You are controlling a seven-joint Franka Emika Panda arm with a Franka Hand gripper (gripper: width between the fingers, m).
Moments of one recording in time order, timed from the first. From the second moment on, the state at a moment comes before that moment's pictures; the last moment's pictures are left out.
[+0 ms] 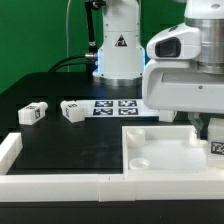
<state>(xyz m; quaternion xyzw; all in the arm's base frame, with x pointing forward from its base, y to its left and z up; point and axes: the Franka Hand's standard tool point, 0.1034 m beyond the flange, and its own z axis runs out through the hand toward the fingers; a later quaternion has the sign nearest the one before) 0.641 0.112 0.073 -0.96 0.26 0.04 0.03</state>
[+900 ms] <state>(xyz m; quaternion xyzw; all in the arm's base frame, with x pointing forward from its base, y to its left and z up) 0.639 0.113 0.073 -0.95 0.30 0.04 0.03</state>
